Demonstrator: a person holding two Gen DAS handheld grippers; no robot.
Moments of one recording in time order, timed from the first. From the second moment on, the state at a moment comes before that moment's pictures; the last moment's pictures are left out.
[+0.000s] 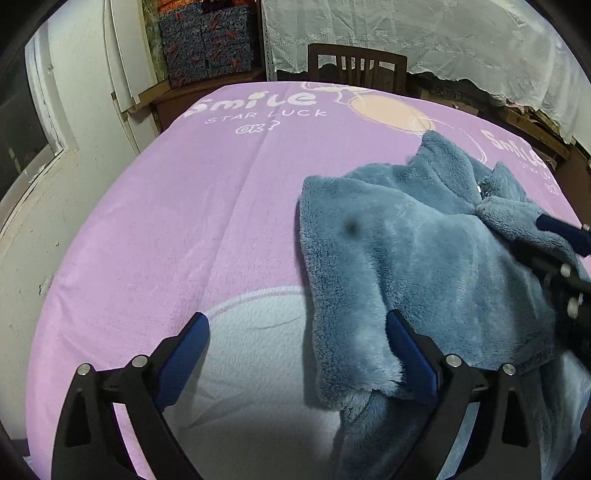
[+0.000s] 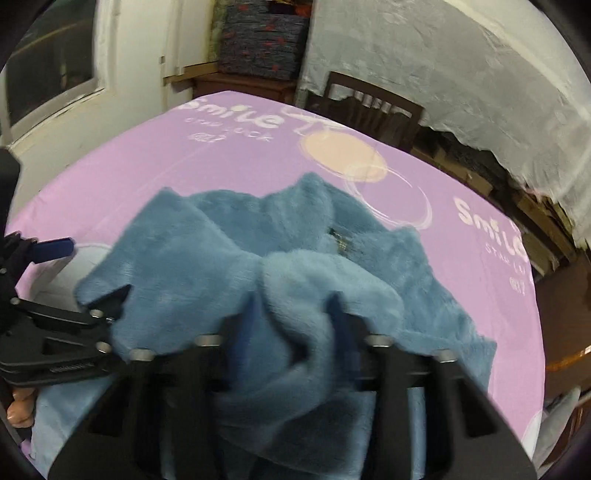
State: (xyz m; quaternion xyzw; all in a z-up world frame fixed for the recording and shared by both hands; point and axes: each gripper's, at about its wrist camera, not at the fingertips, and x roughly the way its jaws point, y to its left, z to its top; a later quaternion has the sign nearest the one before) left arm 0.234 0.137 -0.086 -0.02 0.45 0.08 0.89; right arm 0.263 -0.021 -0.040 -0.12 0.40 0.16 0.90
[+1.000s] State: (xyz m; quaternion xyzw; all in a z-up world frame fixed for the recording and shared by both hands) left arm 0.227 0.145 -0.079 -0.05 0.44 0.07 0.89; right arm 0.236 -0.205 -0.068 0.22 0.42 0.14 0.87
